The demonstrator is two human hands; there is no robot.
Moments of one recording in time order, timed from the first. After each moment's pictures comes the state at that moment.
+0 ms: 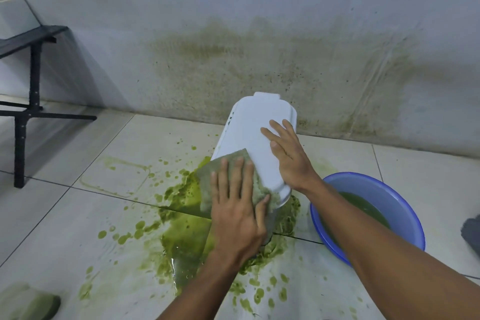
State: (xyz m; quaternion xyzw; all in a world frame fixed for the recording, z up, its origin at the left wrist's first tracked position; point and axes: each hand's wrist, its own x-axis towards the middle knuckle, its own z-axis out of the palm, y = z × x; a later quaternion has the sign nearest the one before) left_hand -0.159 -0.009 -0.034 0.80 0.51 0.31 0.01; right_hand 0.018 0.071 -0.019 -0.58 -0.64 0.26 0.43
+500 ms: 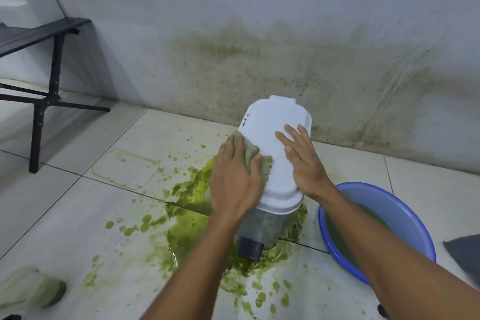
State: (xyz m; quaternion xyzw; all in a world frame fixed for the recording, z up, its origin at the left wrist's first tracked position) left_hand -0.164 0.042 0.012 0.70 0.63 0.28 0.17; right_hand 0.015 0.067 -0.011 -0.60 -0.65 0.25 0.40
